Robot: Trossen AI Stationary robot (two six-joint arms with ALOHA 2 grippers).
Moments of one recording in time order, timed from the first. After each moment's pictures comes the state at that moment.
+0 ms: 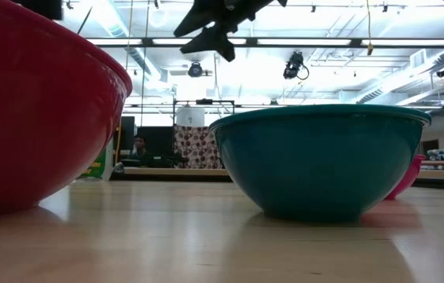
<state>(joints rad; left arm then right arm) -0.44 1.24 1.36 -1.45 -0.31 -1.21 -0.16 1.88 1.79 -0.53 -0.24 0.23</state>
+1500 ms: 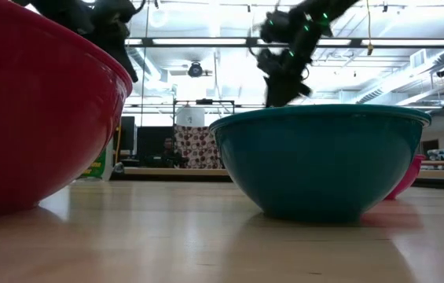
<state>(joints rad) 0.04 0.92 0.76 -0.58 -0.23 -0.84 -0.54 1.66 1.42 -0.77 0.03 0.18</state>
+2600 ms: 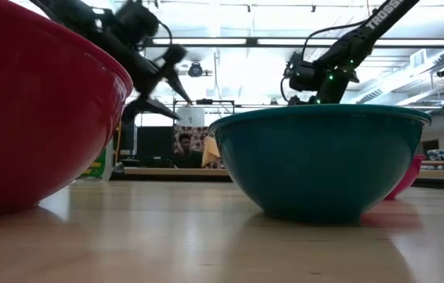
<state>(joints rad) 0.41 1.30 0.75 0.02 0.00 -1.01 -0.77 1.63 1.04 -0.49 -0.06 0.19</state>
